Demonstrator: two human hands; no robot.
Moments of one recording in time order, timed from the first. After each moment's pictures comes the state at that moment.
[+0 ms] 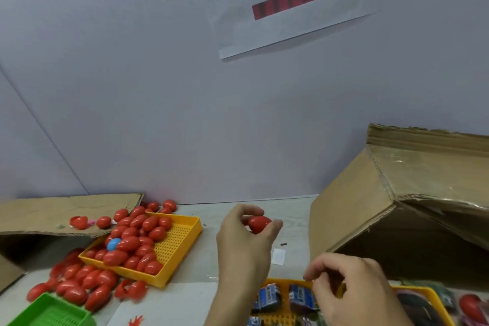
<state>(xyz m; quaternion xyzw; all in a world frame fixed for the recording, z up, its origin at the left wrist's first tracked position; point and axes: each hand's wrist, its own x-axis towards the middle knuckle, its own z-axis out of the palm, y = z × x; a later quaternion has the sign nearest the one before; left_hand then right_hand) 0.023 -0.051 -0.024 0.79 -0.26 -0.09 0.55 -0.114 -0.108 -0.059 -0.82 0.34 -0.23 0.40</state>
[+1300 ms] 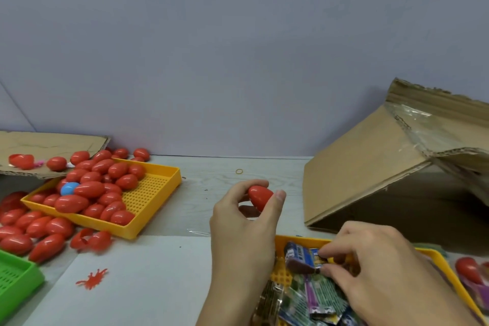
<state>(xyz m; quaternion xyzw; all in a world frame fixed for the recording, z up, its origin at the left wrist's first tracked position) 0.021 -0.032 -0.069 0.69 -0.28 -0.14 0.65 -0.120 -0.108 -0.063 -0.92 0.35 -0.10 0.16</state>
